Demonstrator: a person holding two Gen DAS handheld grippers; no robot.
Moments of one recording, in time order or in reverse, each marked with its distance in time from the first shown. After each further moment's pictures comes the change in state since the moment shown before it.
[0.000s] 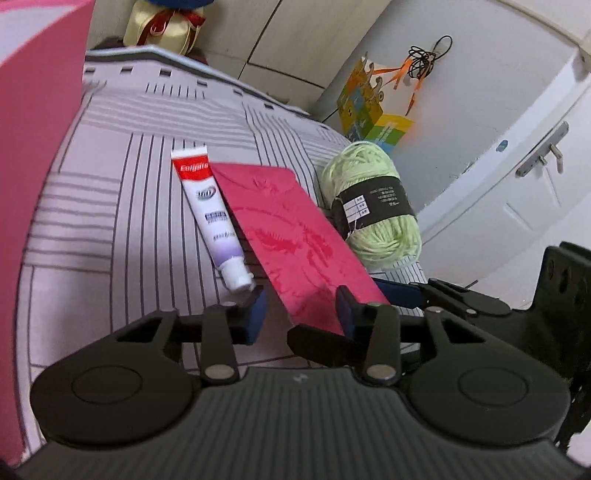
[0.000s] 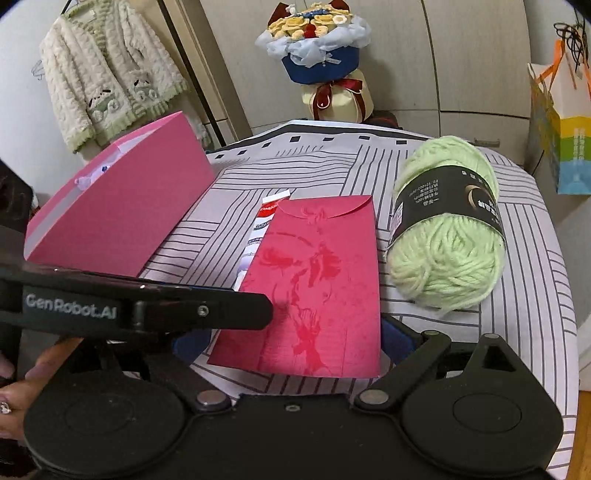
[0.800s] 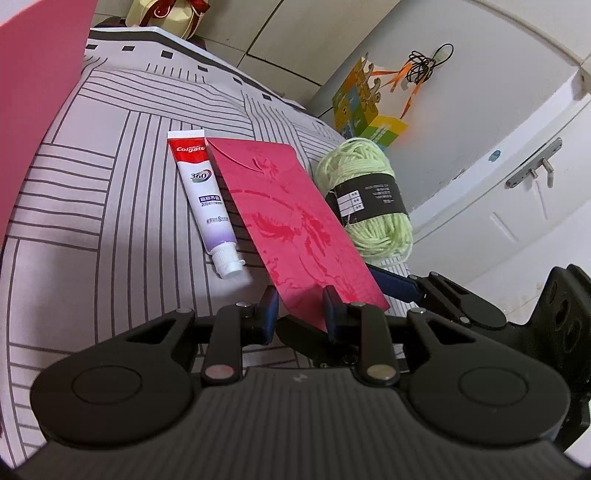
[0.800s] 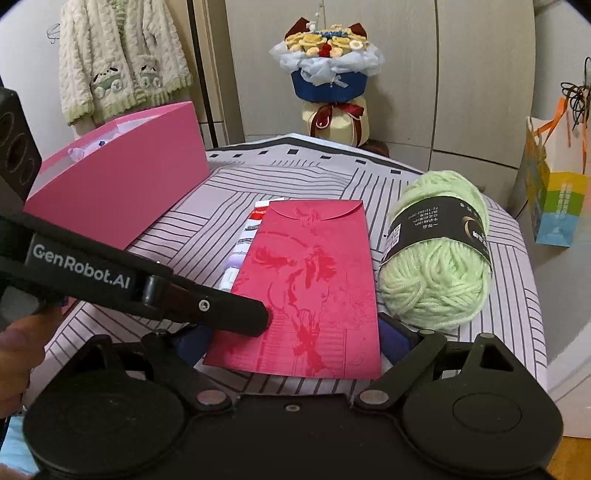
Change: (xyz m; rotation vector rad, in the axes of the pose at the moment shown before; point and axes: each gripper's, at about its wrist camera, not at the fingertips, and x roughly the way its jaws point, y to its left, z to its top) left arm -0.001 0.009 -0.007 -0.058 -0.001 -0.059; right arm -0.009 0.014 -0.011 -0.130 -0.071 -0.097
